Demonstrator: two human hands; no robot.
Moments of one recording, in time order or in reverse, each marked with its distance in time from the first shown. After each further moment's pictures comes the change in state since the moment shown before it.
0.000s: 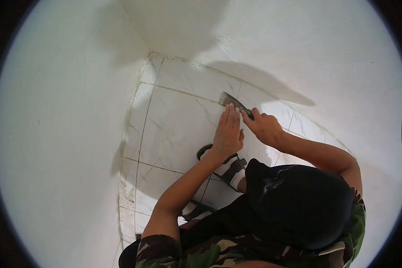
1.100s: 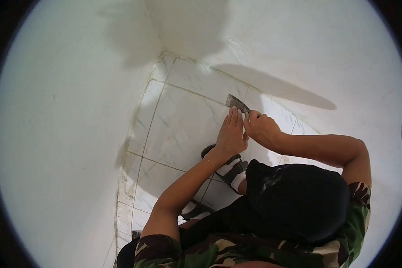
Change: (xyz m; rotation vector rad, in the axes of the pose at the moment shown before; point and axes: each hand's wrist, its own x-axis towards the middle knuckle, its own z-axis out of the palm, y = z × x) left_hand -0.001 0.001 -0.009 0.002 -0.120 -0.145; right_hand 0.026 -0.021 -0.019 -0.465 0.013 -0.230
